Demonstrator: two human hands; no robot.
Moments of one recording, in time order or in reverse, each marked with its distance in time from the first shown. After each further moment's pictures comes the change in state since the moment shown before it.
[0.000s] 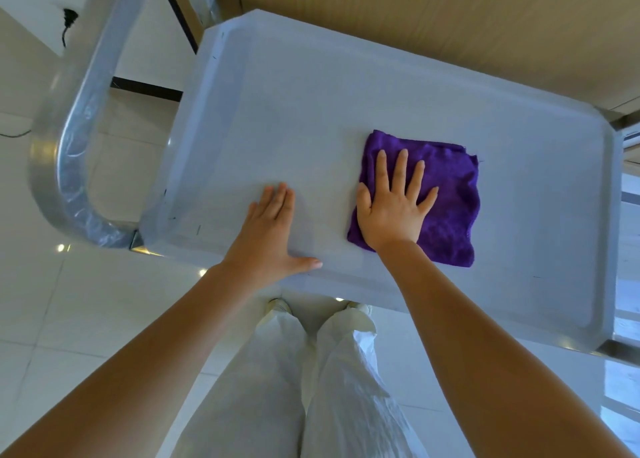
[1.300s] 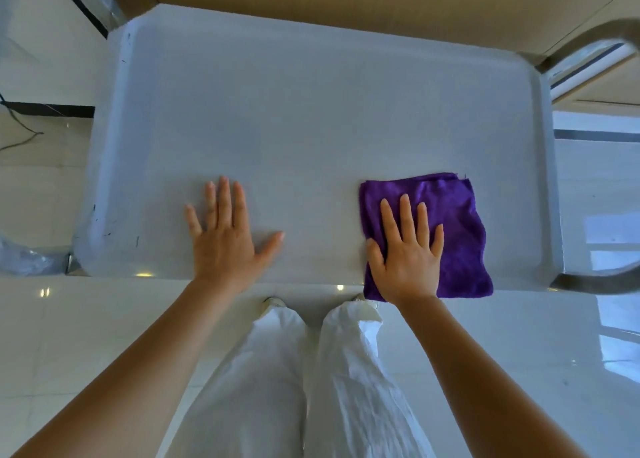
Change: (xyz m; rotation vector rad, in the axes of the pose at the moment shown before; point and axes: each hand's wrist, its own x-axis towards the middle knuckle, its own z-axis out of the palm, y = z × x) left_hand 0.001 -0.013 0.030 0.264 0.294 -0.064; right_hand -0.098 0.072 0.023 0.002 0.051 0.051
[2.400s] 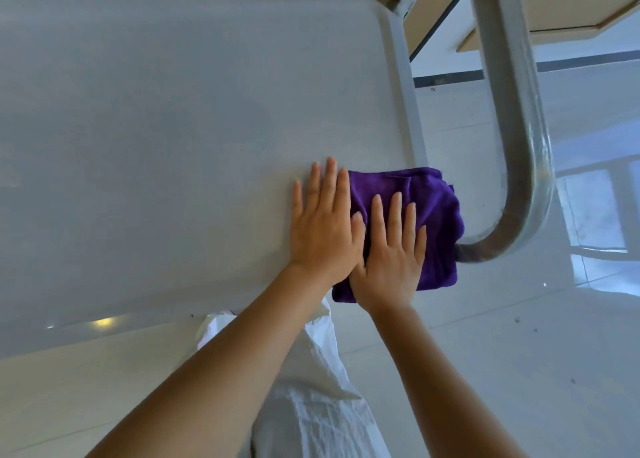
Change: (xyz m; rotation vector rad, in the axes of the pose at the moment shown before) left_hand 0.025 0.327 0.050 -0.113 -0.059 0.385; right_hand 0.002 0.167 0.005 0.128 0.227 0.302
